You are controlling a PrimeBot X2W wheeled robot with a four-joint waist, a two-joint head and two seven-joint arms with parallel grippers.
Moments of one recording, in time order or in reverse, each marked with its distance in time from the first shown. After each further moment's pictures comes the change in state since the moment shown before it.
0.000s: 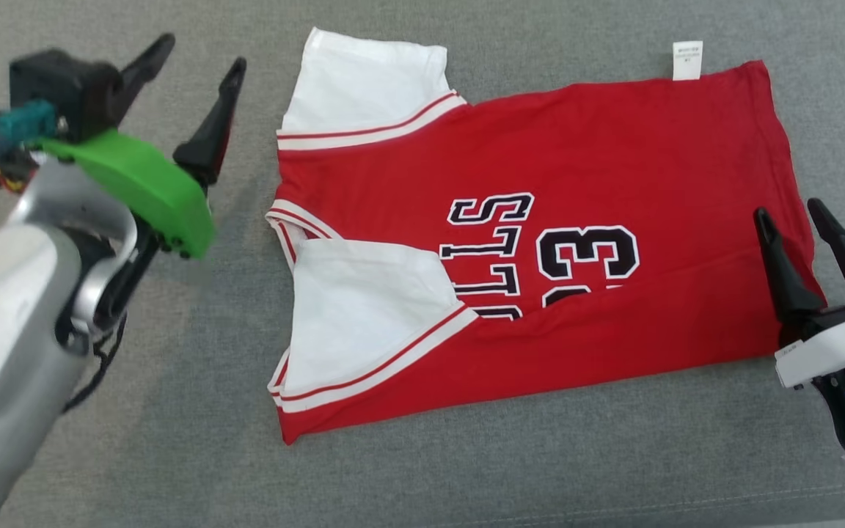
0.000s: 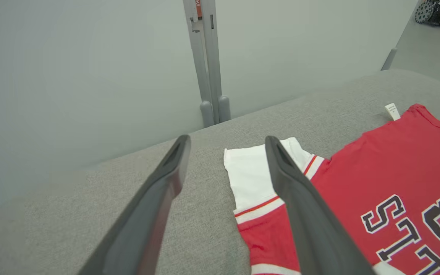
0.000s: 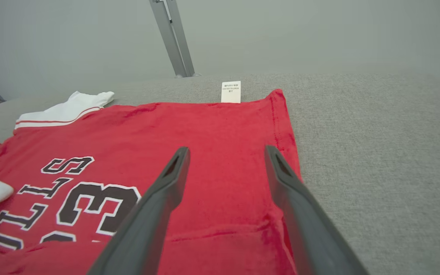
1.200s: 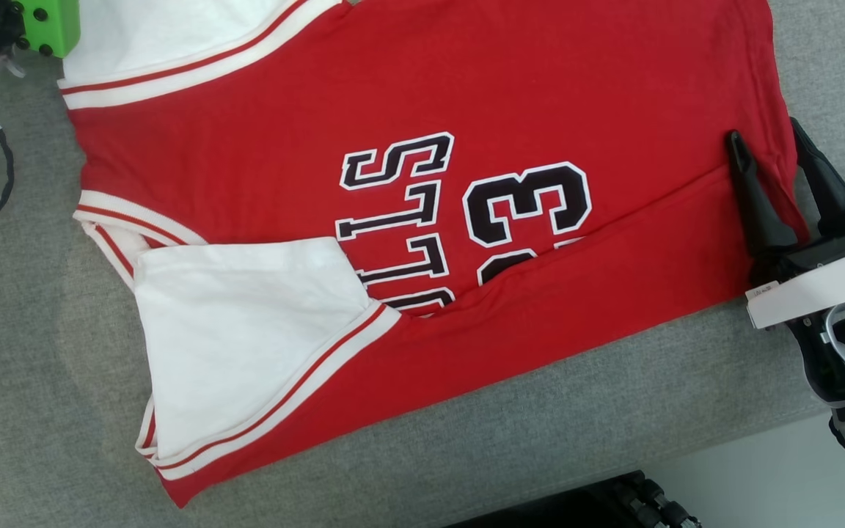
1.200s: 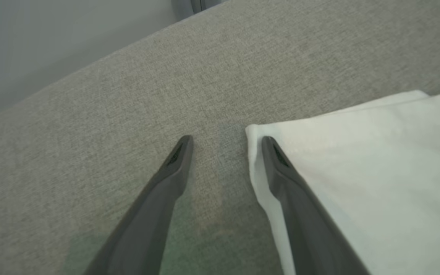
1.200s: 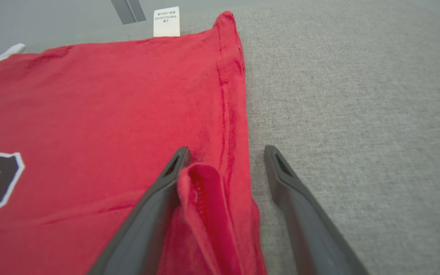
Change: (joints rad) left arm -0.555 -0.044 -0.092 0.551 -0.045 -0.182 0.424; right arm -0.155 0.050 0.036 -0.038 -0.015 0.000 0.000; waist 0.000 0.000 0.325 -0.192
